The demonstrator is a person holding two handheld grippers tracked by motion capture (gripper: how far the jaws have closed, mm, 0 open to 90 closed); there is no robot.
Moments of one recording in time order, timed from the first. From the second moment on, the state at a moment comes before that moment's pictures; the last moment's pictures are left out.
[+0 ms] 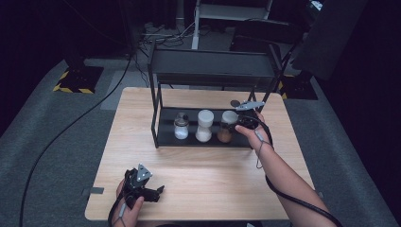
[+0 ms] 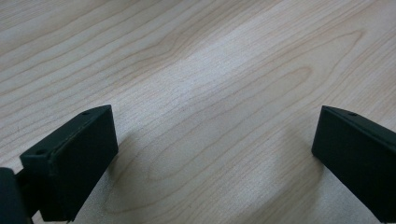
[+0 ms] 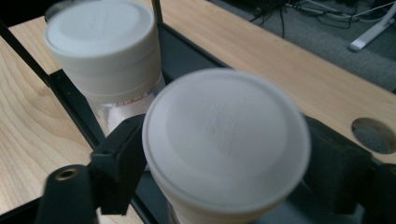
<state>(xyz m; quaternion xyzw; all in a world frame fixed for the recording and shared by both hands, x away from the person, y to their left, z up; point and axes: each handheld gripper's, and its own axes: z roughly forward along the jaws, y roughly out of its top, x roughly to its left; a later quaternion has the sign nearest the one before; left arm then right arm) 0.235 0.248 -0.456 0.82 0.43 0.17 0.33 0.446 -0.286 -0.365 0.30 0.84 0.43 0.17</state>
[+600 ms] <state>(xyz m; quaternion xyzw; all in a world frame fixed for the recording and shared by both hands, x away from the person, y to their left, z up) 0.235 0.248 -0.456 0.82 0.43 0.17 0.33 0.413 -0.303 -0.324 0.28 0.83 0.46 0.18</state>
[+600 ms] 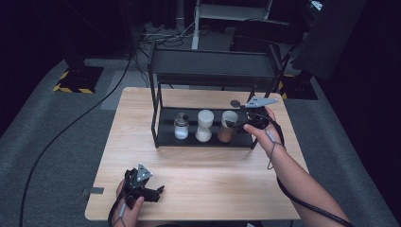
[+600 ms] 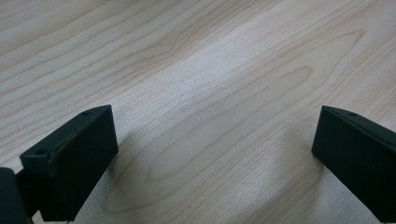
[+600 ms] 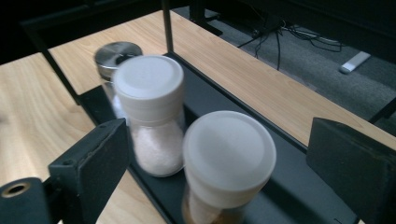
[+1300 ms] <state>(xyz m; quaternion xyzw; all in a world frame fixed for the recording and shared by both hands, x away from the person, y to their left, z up) 0.235 0.248 -0.456 0.82 0.43 0.17 0.33 0.370 -0.335 -0.313 0.27 0.83 0.46 0.16</state>
